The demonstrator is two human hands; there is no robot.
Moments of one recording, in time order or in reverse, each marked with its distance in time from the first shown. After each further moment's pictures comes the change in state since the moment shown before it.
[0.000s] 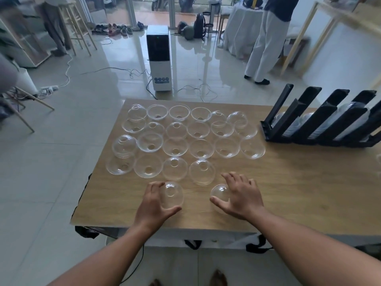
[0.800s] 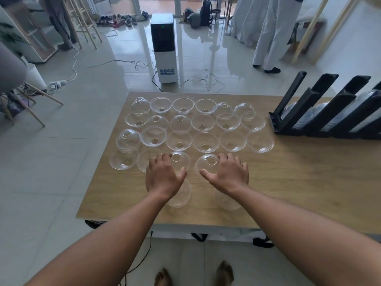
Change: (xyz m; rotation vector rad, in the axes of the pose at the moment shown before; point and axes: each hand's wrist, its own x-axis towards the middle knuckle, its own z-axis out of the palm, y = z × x) left_hand 0.069 0.055 0.001 0.424 0.115 -0.130; right_hand 0.059 -0.047 -0.011 0.144 -0.001 0.247
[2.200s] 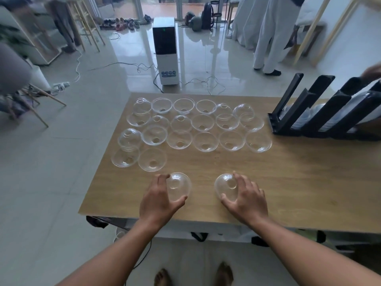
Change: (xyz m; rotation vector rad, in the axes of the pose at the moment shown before) left_hand -0.076 -0.024 -0.020 -0.173 -0.083 0.055; right_hand -0.074 0.068 0.023 0.120 0.013 -0.027
